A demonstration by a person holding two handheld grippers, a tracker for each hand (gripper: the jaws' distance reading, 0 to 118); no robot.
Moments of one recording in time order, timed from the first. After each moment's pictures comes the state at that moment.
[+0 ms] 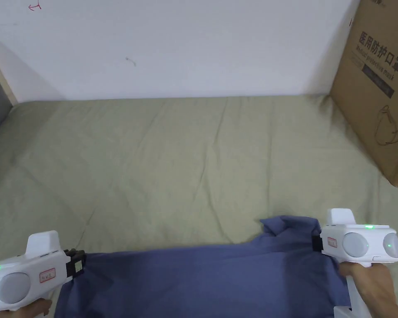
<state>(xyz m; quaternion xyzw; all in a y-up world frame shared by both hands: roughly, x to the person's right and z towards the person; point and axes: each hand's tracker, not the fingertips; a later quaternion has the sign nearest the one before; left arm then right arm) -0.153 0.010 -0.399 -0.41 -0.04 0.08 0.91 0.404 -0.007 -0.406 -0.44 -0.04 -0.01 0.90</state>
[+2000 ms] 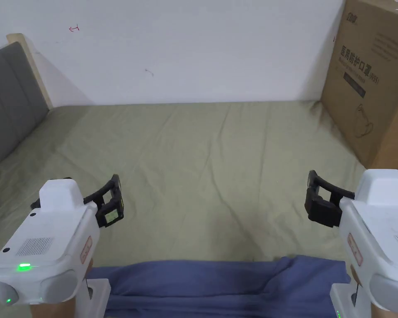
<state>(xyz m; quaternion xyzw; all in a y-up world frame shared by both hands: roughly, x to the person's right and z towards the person) -0.074 0.154 -0.179 -0.06 0.00 0.00 1.00 0.315 0.183 -0.119 -0.06 -0.07 0.02 0.99</state>
